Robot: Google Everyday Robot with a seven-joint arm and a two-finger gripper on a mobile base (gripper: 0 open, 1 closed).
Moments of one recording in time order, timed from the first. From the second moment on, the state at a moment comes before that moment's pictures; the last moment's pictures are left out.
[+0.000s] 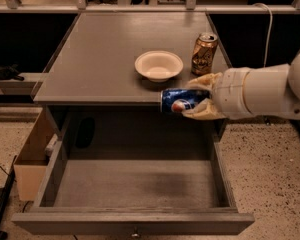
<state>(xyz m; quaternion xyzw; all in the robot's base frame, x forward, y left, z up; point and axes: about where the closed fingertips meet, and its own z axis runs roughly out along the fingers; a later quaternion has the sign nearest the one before) 0.517 -0.099 0.888 -0.65 0.61 -0.01 0.46</state>
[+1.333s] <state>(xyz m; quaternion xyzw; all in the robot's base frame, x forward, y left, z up) 0.565 0.034 0.947 -0.74 0.50 0.00 0.44</state>
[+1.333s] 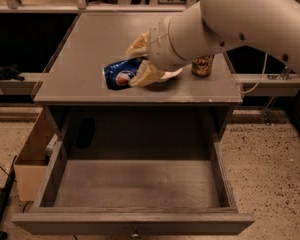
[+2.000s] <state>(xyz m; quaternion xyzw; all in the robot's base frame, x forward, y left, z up) 0.573 0.044 0.947 -0.74 0.49 0.00 0.45</state>
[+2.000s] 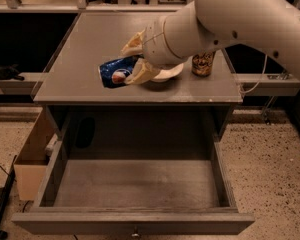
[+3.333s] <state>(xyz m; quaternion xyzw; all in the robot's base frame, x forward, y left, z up) 0.675 0.134 0.910 -0.77 0.45 0.11 0.44</state>
